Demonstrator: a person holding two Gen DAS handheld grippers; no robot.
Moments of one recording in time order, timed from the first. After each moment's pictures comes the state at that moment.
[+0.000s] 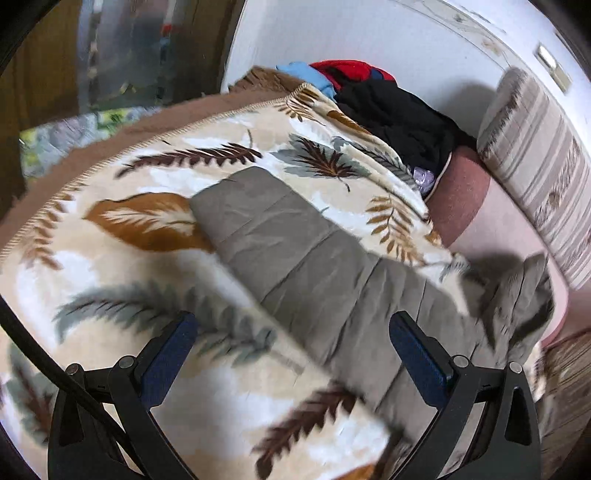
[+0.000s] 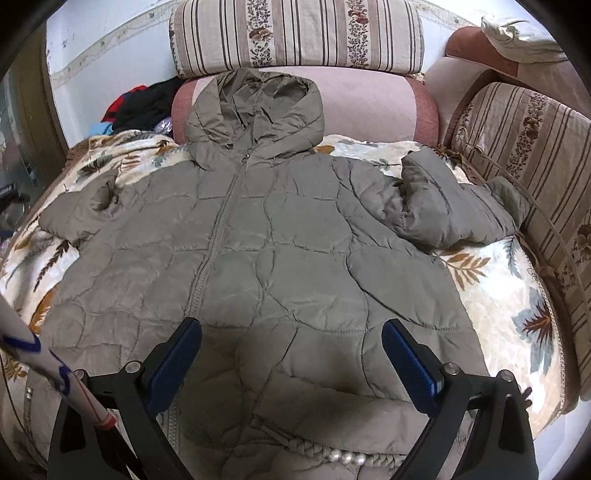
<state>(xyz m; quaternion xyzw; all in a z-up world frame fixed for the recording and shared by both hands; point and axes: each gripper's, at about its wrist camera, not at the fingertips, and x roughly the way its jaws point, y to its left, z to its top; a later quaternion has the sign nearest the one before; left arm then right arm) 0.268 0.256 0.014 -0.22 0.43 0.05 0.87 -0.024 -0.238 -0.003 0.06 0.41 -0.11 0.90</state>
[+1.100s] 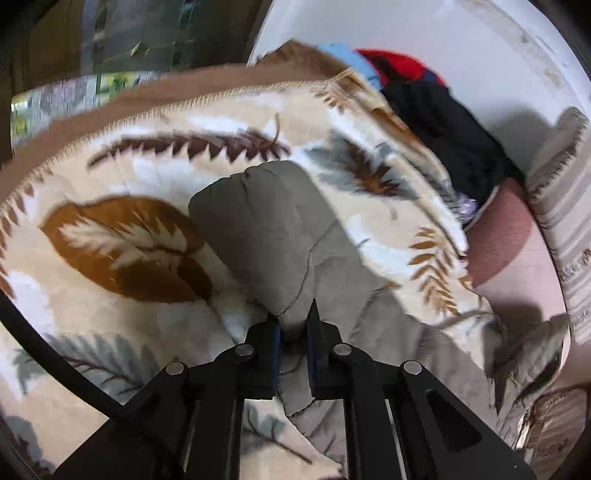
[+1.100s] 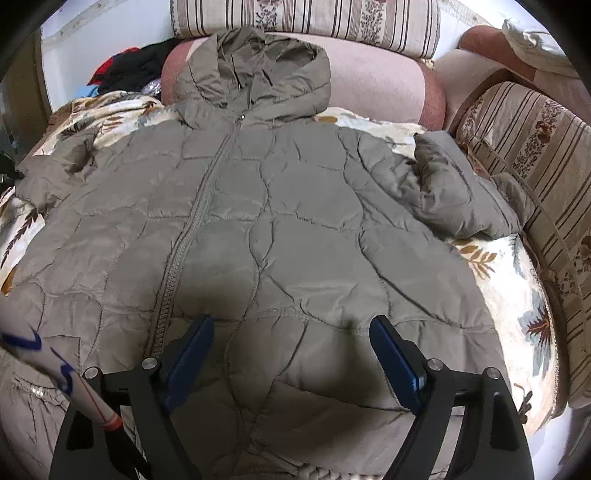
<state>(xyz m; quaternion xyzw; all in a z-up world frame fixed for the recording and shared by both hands) 0.331 0.292 -0.010 -0.25 0.45 0.09 0.85 0.003 -0.227 -0.036 0.02 0.45 -0.13 0.88</state>
